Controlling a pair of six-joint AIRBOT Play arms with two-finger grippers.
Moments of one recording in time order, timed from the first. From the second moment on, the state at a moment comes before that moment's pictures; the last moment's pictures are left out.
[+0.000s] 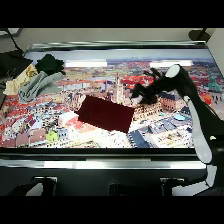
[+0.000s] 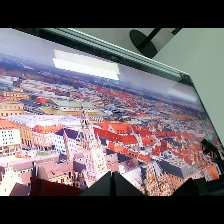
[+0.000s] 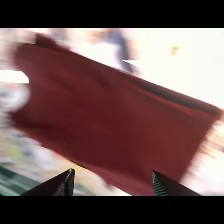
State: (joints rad) left arm 0.21 -1.02 1.40 0.70 -1.06 -1.33; right arm 0.08 -1.69 1.61 -0.99 1.39 1.75
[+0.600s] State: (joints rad) left arm 0.21 -1.02 1.40 0.71 -1.06 -1.35; right arm 0.12 -1.71 1.19 -0.75 1.13 1.64
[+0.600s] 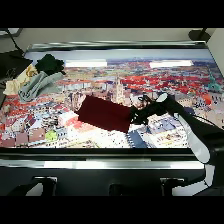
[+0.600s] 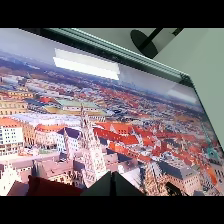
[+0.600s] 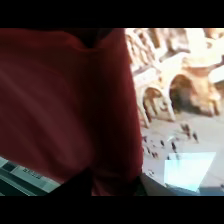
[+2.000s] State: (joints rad) left arm 0.21 -1.02 1.40 0.71 -1.06 -1.36; right arm -1.19 -1.37 1.16 -1.28 1.43 1.73
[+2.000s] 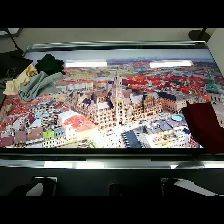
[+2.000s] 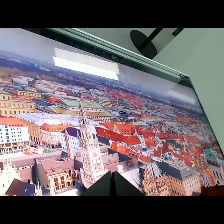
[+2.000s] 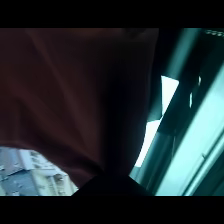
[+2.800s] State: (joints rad) left arm 0.21 -1.02 1.40 0.71 -1.06 -1.37; right arm -1.21 -1.24 0.94 -1.47 1.32 1.84
